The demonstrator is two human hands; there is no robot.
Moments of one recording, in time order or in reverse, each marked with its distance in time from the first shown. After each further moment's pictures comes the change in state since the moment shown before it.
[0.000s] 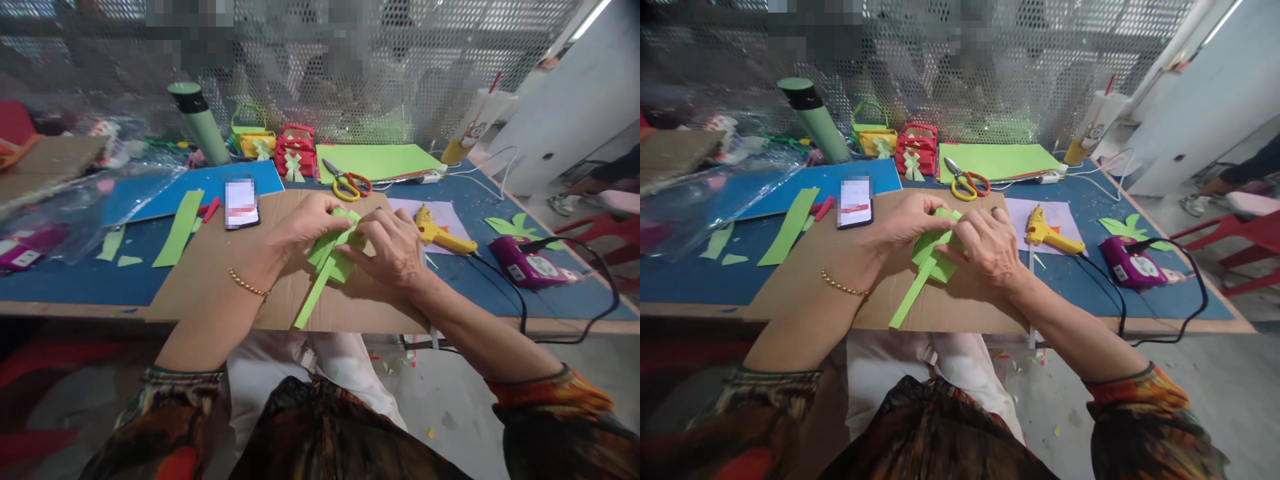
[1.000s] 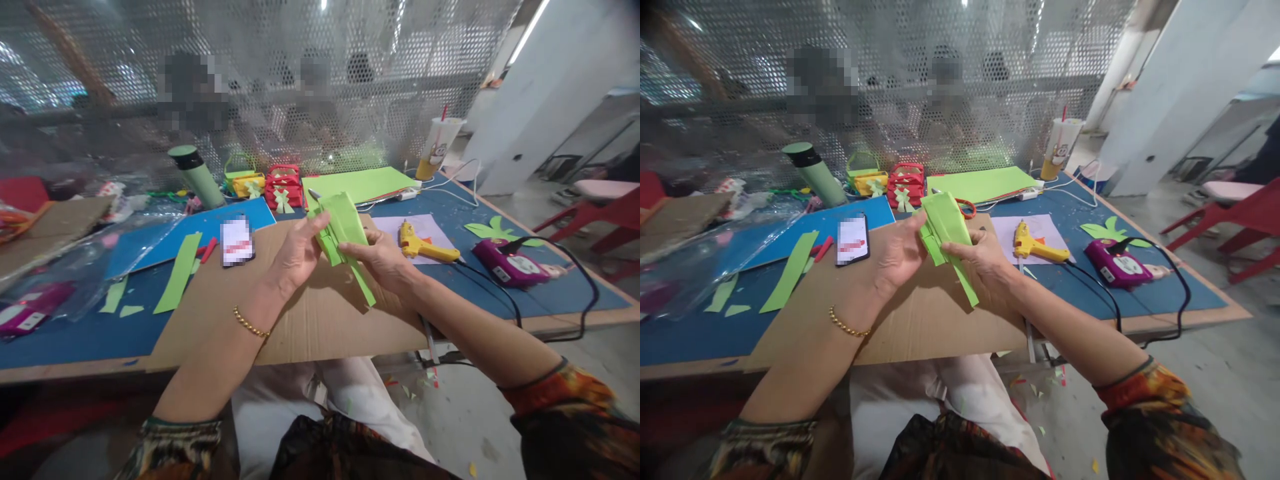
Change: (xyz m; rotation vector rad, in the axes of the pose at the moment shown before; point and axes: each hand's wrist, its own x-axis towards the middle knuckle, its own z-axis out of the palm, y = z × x) left_hand 0.008 -0.011 0.011 -0.603 -0.003 0.176; right_hand 0.023 -0.004 0.007 1.397 -0.043 1.266
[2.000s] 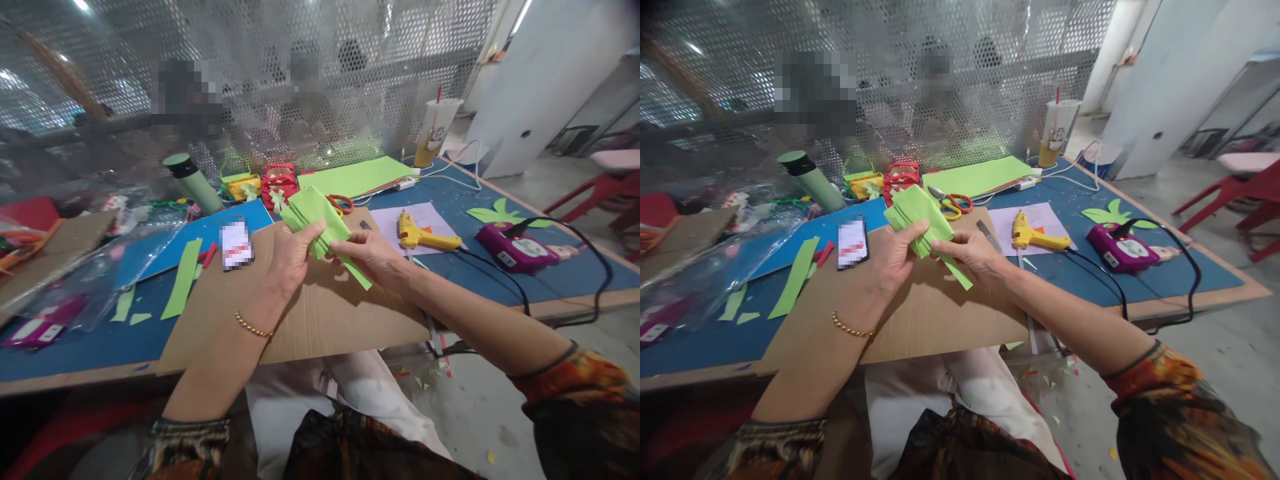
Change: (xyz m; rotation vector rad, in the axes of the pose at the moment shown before) left_hand -0.002 -0.011 -0.002 0.131 0.381 0.108; right_hand -0.006 0.001 0.007 0.038 -0.119 0.131
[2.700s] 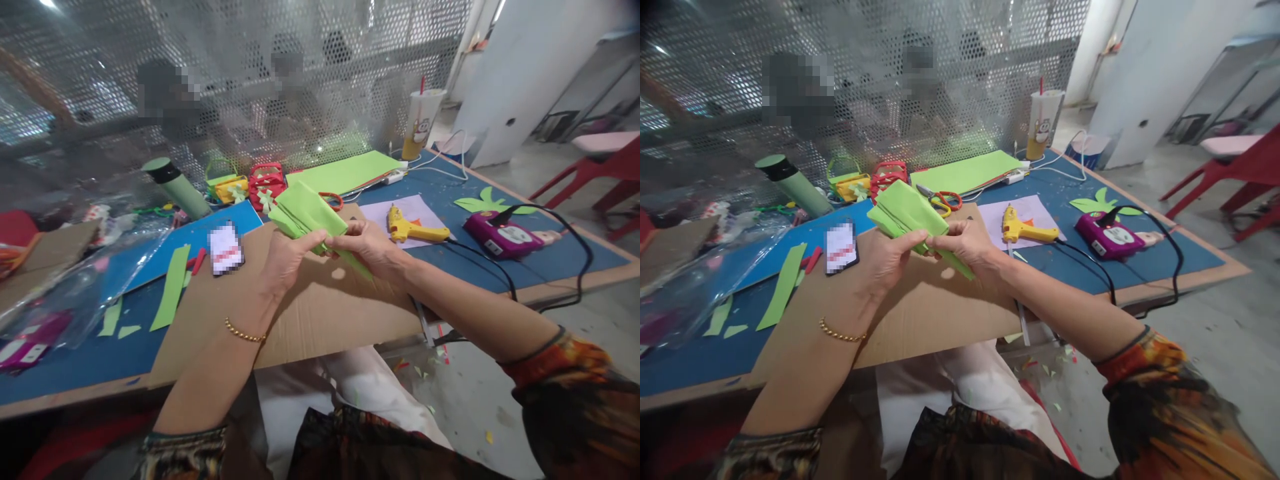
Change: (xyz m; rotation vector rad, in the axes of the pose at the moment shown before) left_hand -0.005 0.003 -0.005 0.180 -0.316 0.026; right_hand 0.002 -0.007 -0.006 -0.094 0.052 -0.121
